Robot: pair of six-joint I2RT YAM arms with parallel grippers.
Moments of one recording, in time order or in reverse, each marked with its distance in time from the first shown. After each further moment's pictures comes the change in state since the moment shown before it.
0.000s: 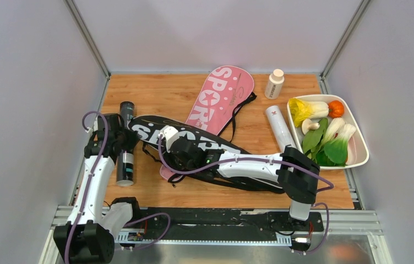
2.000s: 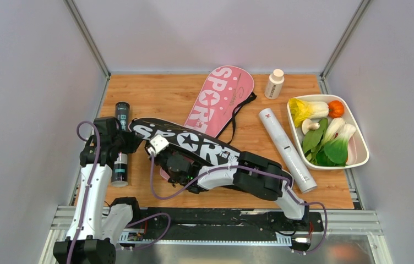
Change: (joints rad) left arm 0.001 -0.100 0.023 -0.112 0.085 -0.259; right arm 0.059 0.342 0.011 0.978 0.389 -0.422
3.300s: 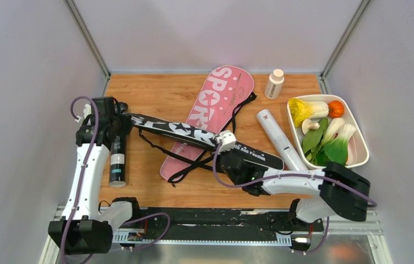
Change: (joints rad) left arm -0.014 0.175 0.241 -0.048 -0.183 0.137; right arm -0.120 -0.725 -0.677 -0.528 0.032 0.468
